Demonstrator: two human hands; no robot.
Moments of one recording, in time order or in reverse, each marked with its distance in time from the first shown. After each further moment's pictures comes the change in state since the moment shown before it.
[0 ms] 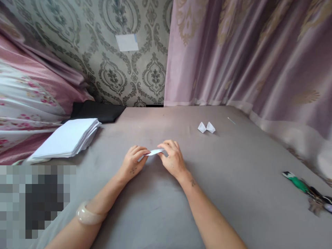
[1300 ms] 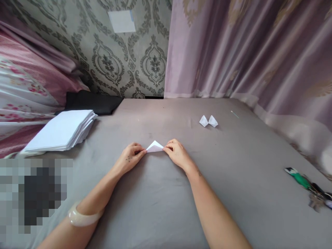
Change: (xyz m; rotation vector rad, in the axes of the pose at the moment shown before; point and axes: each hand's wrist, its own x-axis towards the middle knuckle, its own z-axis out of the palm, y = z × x) left_hand 0.001 -0.003 -0.003 -0.186 -0.272 -0.574; right_hand 0.002 0.025 -0.010 0.157 -0.365 0.348
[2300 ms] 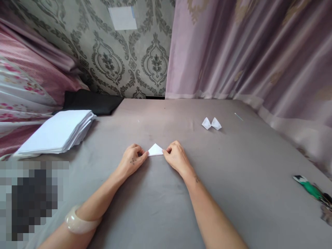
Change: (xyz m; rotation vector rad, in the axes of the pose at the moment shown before) left_hand 0.010 -0.001 0.014 0.152 0.103 -0.060; right_hand 0.012 -0.001 0.013 -0.197 0.133 0.103
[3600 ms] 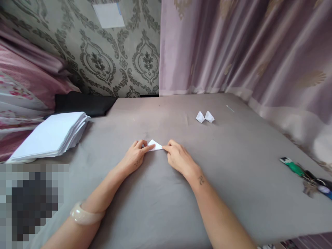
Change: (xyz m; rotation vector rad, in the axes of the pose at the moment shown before) left_hand 0.002 -0.006 0.005 0.289 -0.158 0.518; right_hand -0.040 -0.014 -0.037 -0.136 -0.160 -0.208
